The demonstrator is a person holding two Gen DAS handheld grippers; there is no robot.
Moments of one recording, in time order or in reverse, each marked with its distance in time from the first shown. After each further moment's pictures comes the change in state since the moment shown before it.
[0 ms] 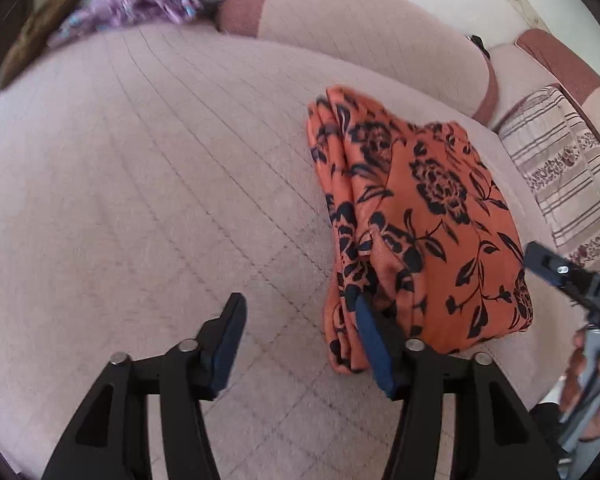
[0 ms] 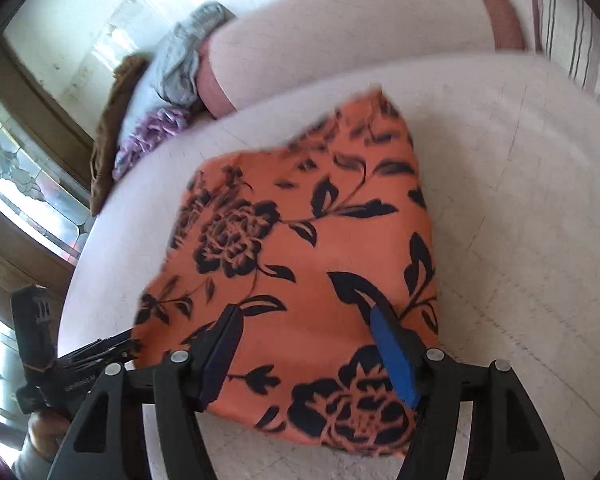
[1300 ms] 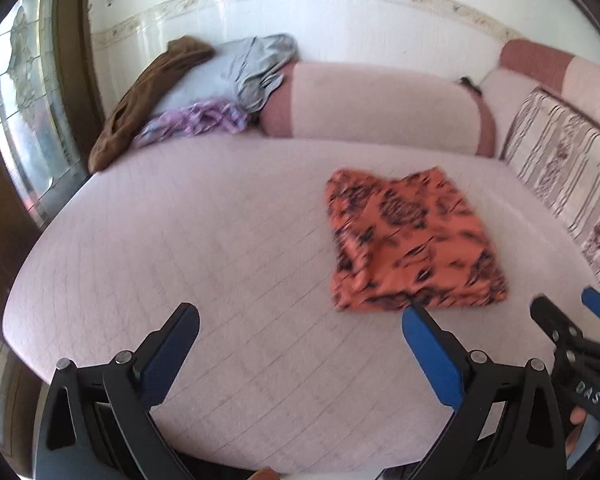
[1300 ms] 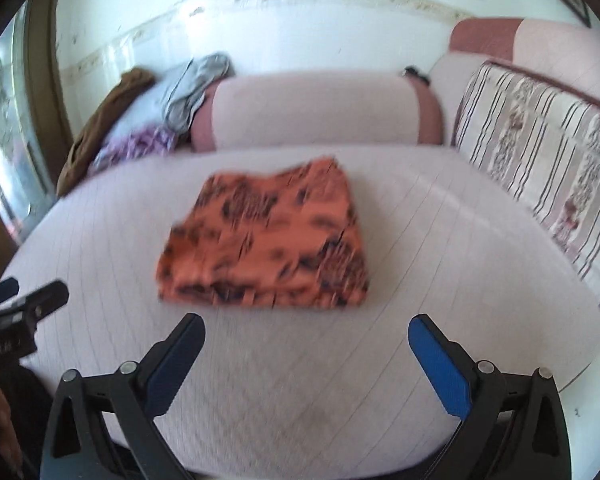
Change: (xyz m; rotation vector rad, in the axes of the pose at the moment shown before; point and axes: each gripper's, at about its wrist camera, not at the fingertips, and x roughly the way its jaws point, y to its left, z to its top) left arm -0.137 -0.055 -0.076 0.099 -0.311 0.234; right arm -0.124 0.087 -0.126 -0.148 -0.294 -0.369
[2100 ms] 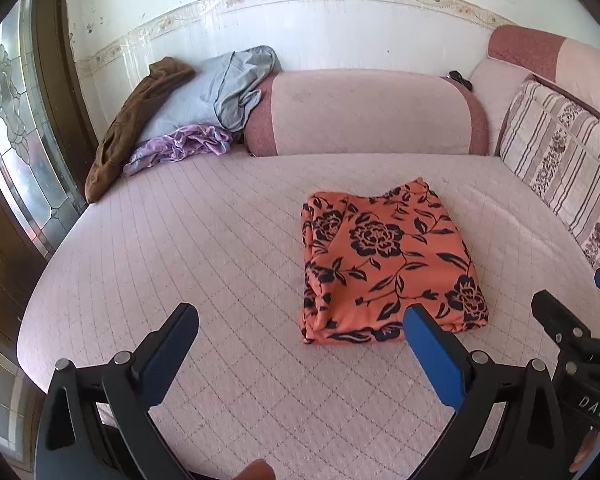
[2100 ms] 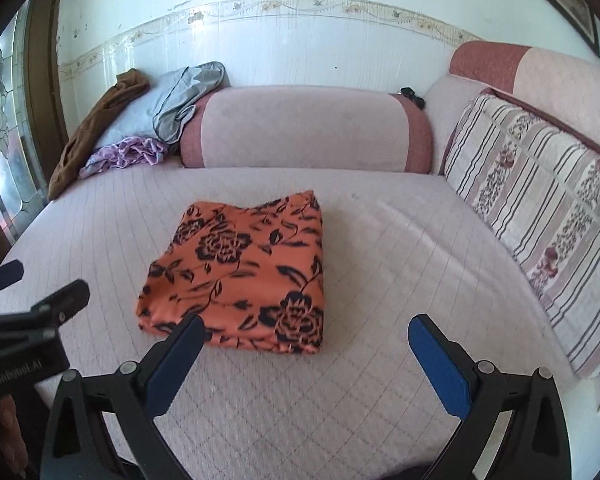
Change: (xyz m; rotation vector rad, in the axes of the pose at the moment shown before) left arm -0.001 -0.053 0.037 0.056 -0.002 0.058; right arm -0.006 -0.020 0.056 -0.067 0.016 -0.039
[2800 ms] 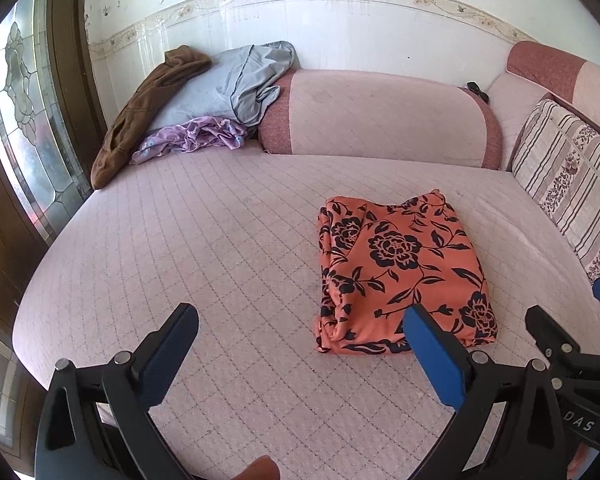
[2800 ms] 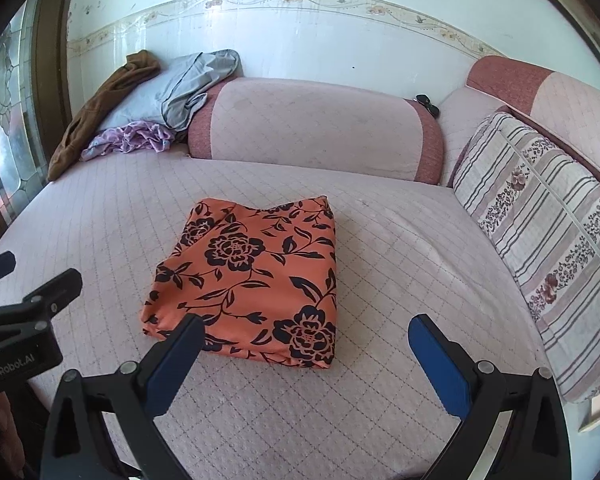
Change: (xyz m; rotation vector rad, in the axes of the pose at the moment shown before) left arm 0.010 0.022 0.009 -0.069 0.017 0.002; right arm 0.009 0.029 0.020 -0.078 0.032 -0.022
